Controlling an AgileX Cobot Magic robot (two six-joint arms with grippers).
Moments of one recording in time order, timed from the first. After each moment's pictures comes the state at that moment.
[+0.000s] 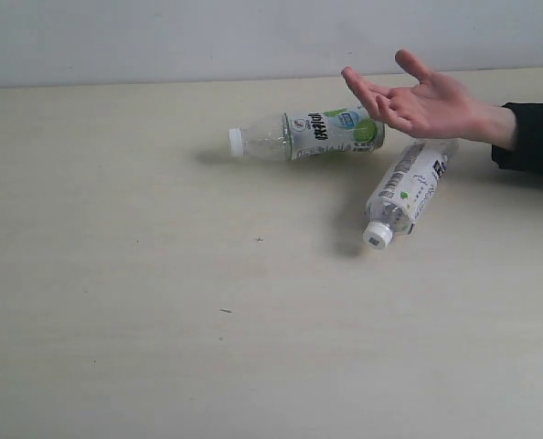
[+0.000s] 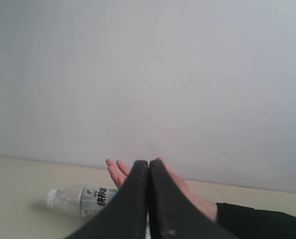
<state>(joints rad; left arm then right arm) -0.01 0.01 0.00 0.08 0.10 -0.13 0.31 0.00 -0.24 -0.28 0.24 0.26</state>
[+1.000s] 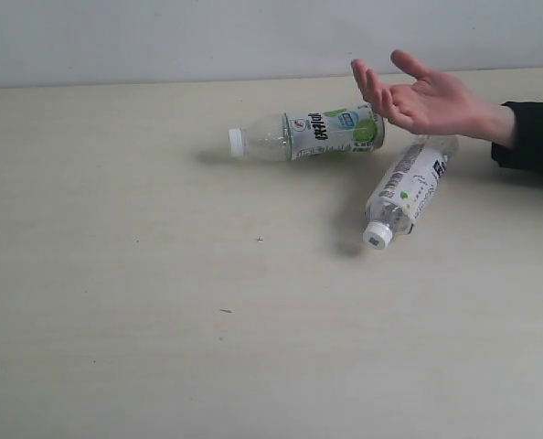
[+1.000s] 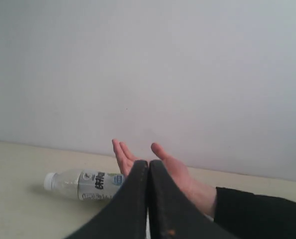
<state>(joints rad) -0.01 0.01 0.00 0.08 0.10 -0.13 0.31 0.00 -0.19 -0.29 0.24 0.25</state>
